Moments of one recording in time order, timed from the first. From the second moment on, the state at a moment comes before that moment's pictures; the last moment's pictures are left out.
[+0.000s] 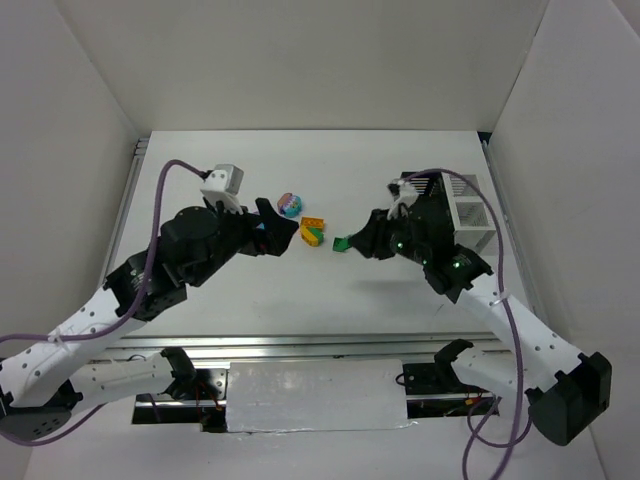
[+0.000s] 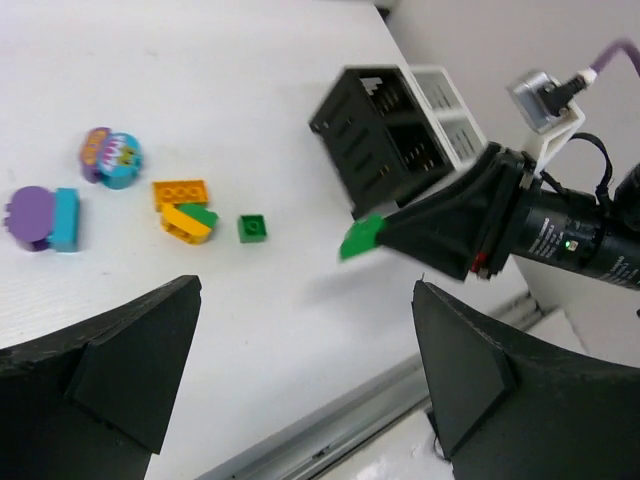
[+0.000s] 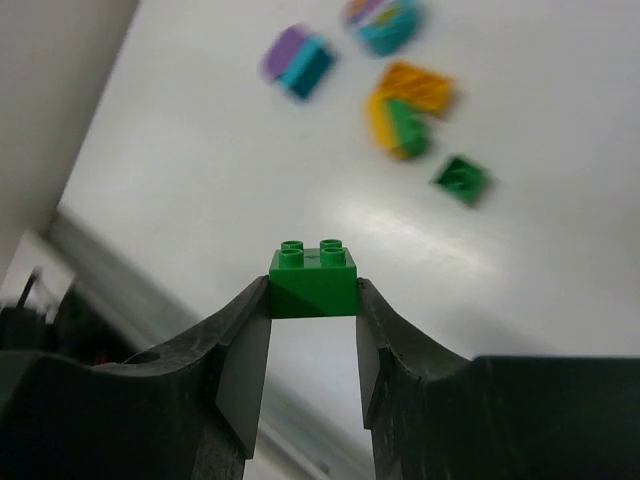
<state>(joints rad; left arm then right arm) -0.89 0.95 1.20 -0.48 -0.31 -0.54 0.57 0.96 0.83 -0.26 -0.22 0.45</state>
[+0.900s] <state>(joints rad) -0.88 1.02 1.09 -0.71 -0.50 -0.56 -0.09 1.28 1.11 -0.51 0.50 0.62</state>
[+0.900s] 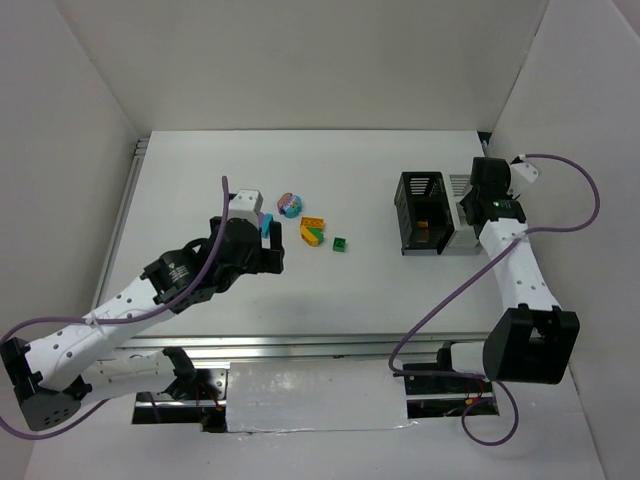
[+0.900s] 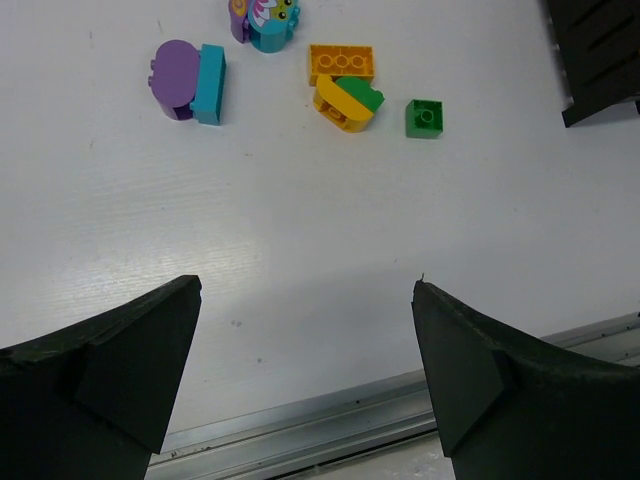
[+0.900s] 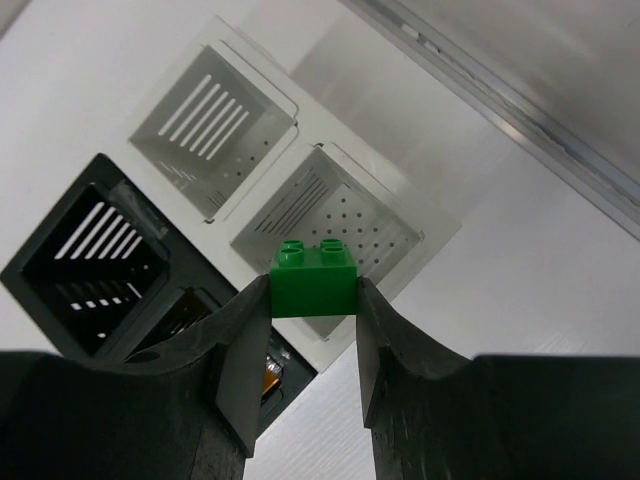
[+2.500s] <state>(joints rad) -0.38 0.94 0.98 -0.85 -0.47 -0.50 0.65 1.98 1.50 -0.61 0.43 0.72</state>
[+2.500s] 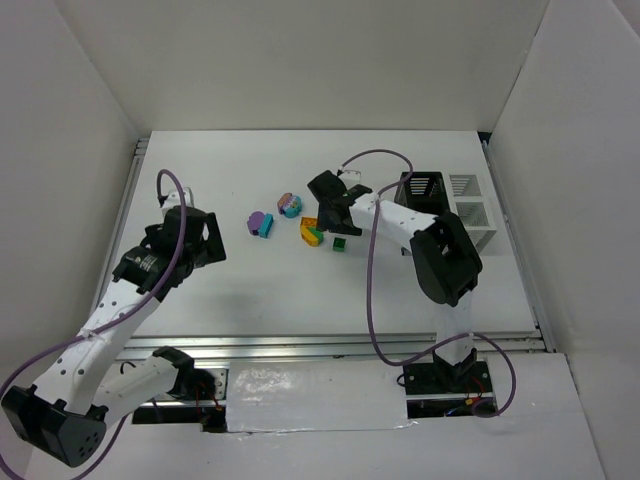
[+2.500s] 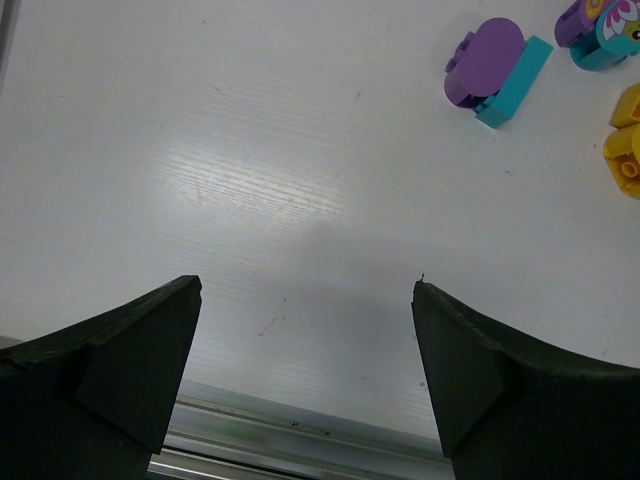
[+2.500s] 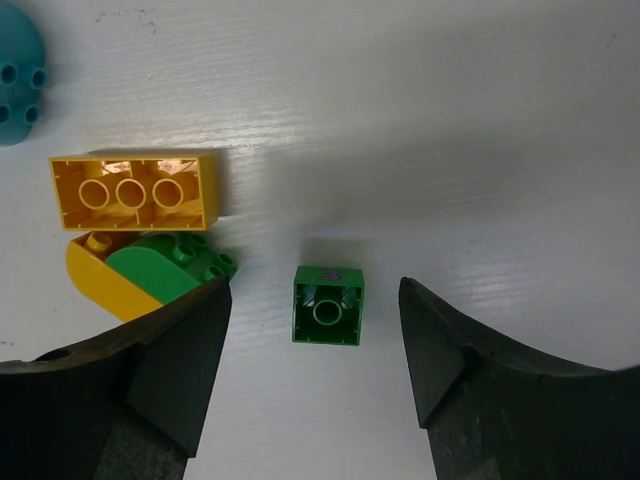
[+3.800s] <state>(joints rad) -0.38 0.91 0.98 -0.81 -0.41 -0.47 0.02 1.21 1.25 -0.51 0.38 0.58</state>
